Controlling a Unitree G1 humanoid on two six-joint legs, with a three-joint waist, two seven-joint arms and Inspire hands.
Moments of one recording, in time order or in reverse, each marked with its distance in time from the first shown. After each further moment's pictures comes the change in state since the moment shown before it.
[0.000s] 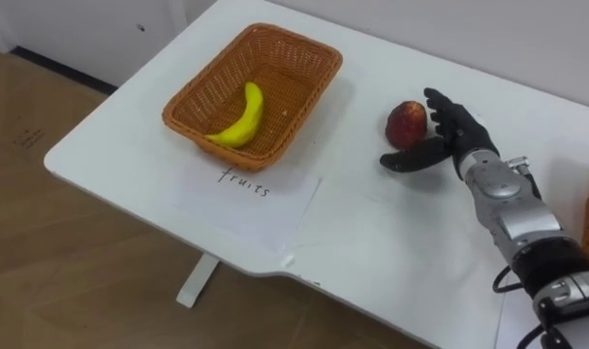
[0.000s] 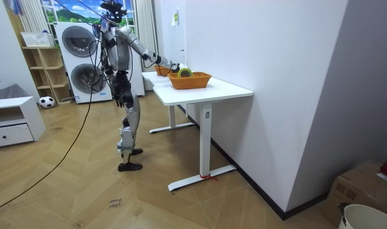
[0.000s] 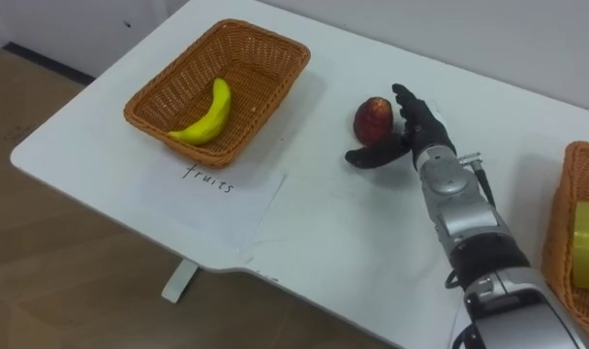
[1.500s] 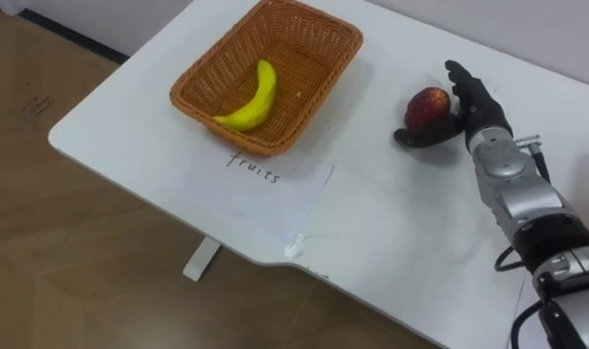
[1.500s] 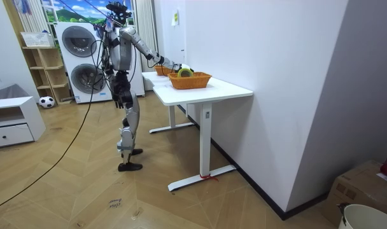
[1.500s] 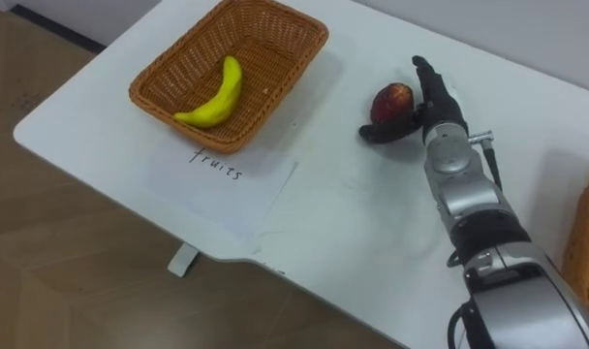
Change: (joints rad) left arm -0.033 0.014 -0.045 -0.001 -0.076 -0.018 -0.001; right arm -0.099 -0.005 -0.002 0.088 -0.033 -0.036 -0.103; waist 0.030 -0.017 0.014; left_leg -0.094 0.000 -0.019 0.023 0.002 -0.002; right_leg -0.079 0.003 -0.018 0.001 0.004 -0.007
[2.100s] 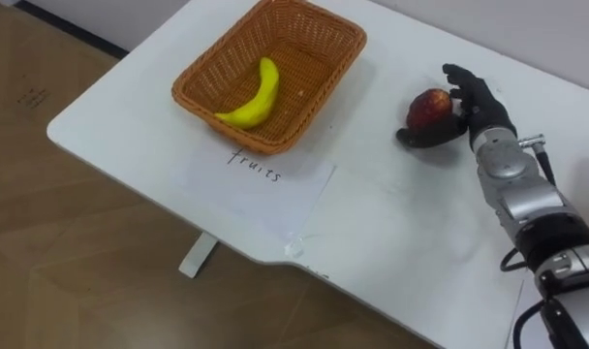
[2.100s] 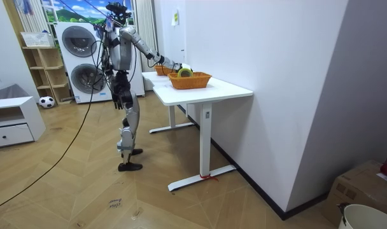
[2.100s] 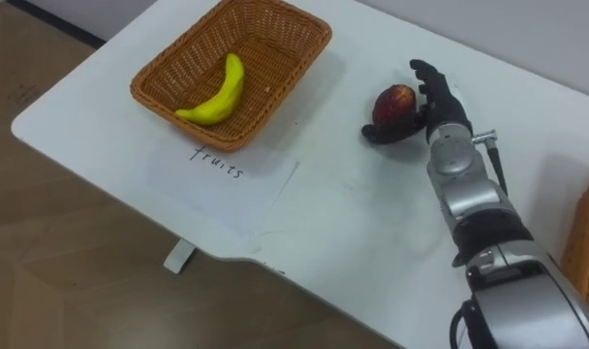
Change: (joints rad) left arm 0.005 0.016 -0.001 0.011 -0.001 0.001 0.007; right arm -0.008 -0.033 0.004 0.039 -0.081 -0.009 -0.004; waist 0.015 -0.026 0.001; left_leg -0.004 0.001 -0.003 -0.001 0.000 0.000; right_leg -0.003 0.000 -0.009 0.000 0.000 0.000
